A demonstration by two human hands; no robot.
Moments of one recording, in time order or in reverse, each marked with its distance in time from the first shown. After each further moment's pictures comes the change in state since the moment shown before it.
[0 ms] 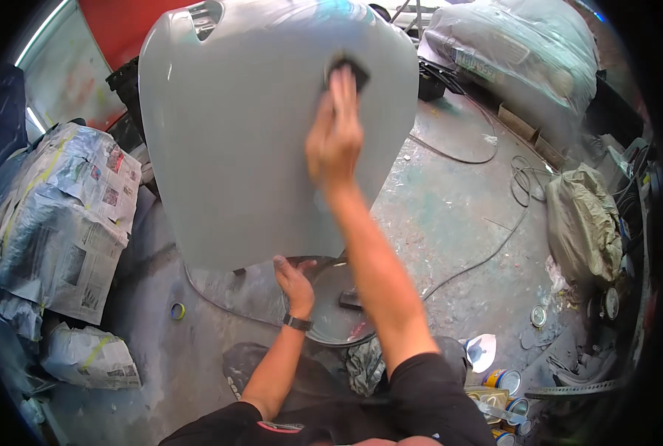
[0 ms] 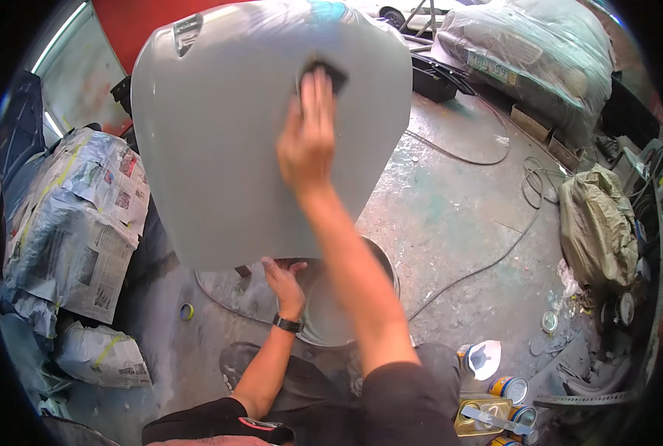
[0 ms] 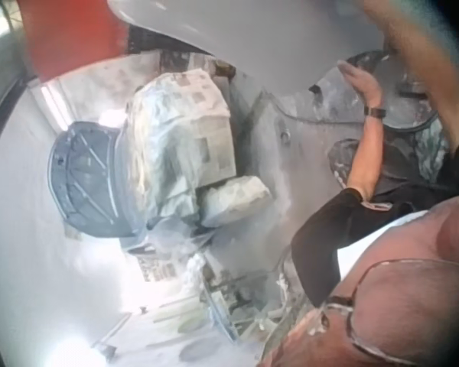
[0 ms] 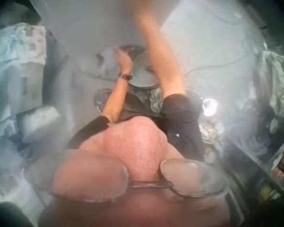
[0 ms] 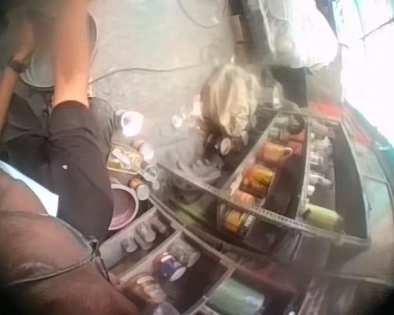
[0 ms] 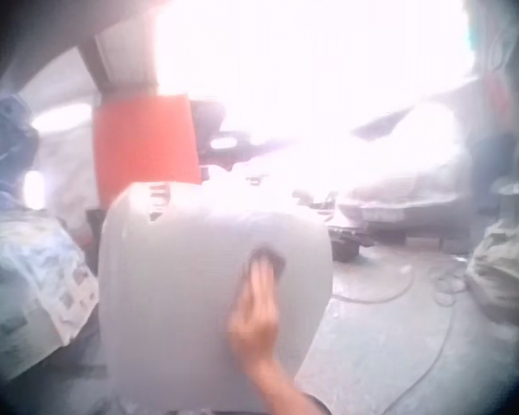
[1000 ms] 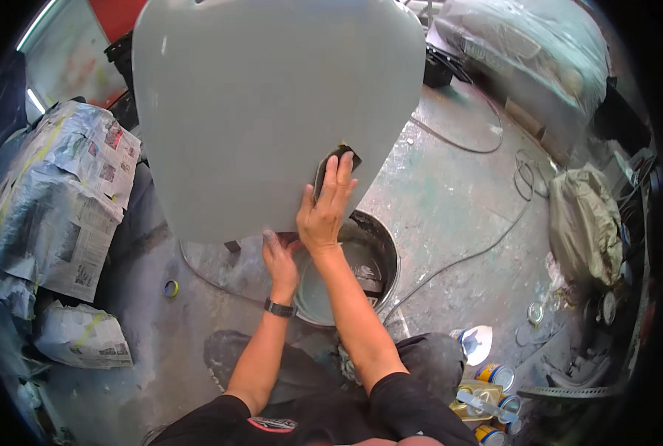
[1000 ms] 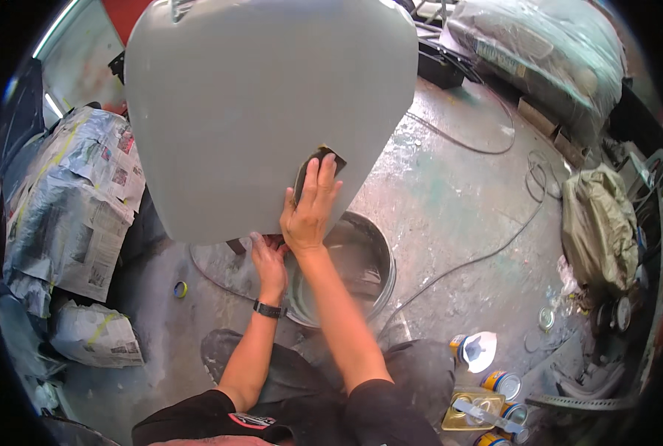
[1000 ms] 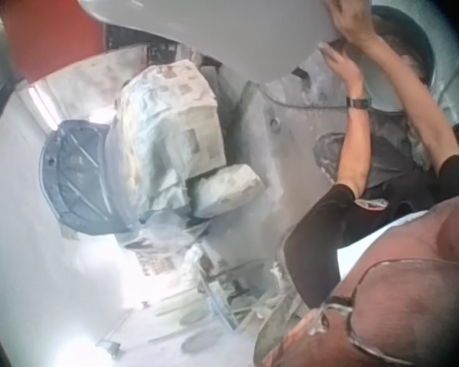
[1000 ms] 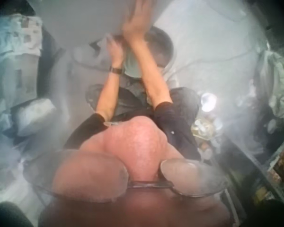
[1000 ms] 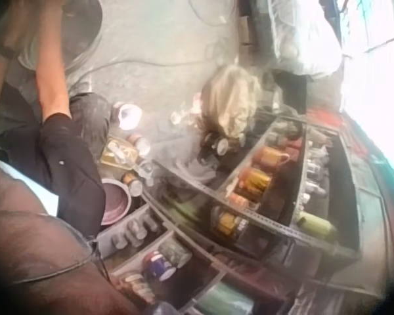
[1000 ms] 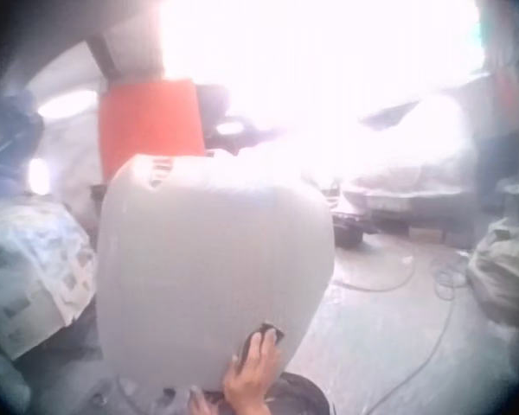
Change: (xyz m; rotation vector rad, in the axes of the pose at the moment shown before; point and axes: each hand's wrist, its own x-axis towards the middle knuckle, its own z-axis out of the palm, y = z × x) left_hand 0.005 0.007 -0.029 0.060 -0.170 -0.067; right_hand -0.157 -0.020 -0.056 -0.303 -0.213 0.213
